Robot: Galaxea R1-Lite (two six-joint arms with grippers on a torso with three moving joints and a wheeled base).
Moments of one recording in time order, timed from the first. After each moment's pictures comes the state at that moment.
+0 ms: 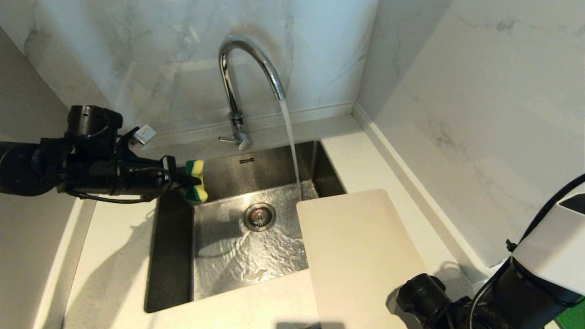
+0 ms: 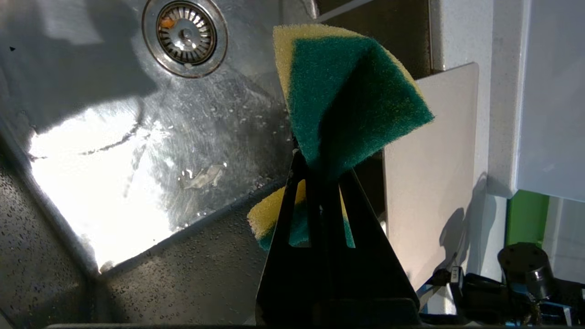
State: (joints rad) left arm -0.19 1.80 -1.27 0.00 -0.44 -0.44; right arm 0.38 1.91 -0.45 -0.04 0.27 -1.40
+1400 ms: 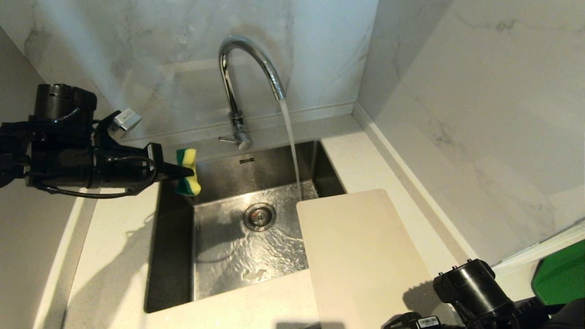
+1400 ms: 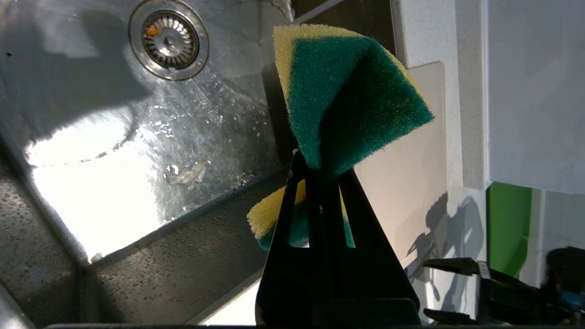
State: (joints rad) left arm -0.23 1.68 -1.26 0.07 -0.40 -0.46; right arm 0.37 1.57 -0.42 -0.04 0.31 -1.34
